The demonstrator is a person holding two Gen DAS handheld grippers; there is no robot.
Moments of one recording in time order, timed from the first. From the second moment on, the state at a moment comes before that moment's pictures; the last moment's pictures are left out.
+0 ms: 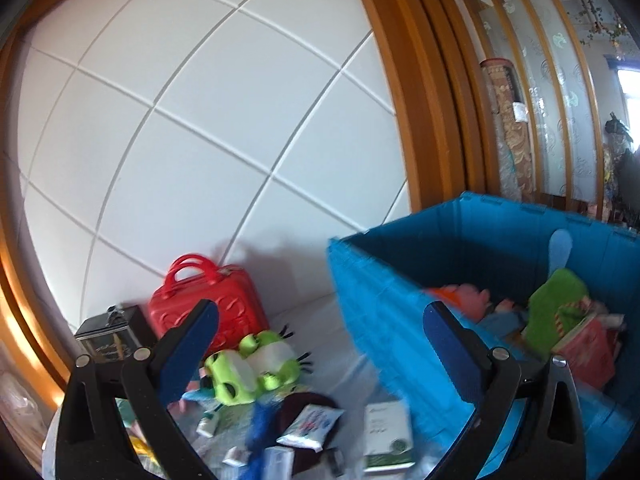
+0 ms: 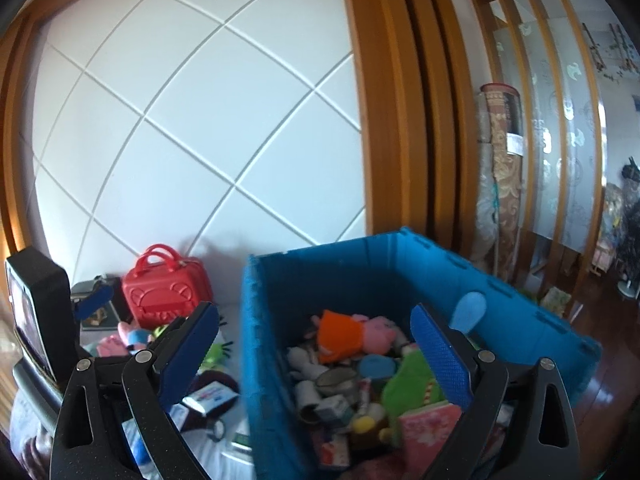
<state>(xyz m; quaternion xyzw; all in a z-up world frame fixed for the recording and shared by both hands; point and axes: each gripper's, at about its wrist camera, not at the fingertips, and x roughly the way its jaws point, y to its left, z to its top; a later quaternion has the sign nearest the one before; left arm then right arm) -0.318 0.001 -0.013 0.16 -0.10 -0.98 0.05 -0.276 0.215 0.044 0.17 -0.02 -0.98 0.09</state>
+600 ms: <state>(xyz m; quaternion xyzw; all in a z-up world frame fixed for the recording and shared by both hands) -0.288 -0.221 -0.109 0.25 -0.10 -0.95 0.14 -0.308 0.023 -0.032 0.25 -0.02 -0.95 0.17</state>
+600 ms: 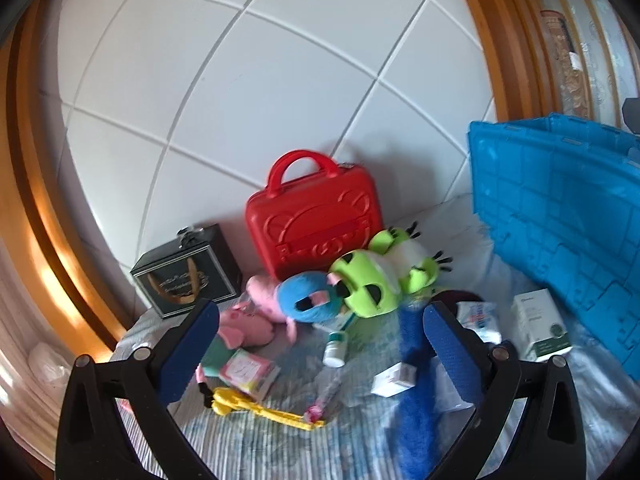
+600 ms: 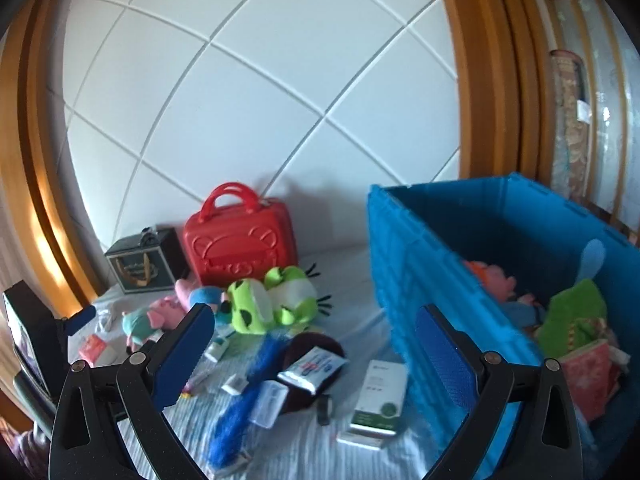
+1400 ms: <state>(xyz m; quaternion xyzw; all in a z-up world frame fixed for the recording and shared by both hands) -0.322 -0.337 -0.218 0.34 -0.06 -0.91 0.21 -0.517 -0.172 -0.197 0.40 0.14 -0.85 0.31</state>
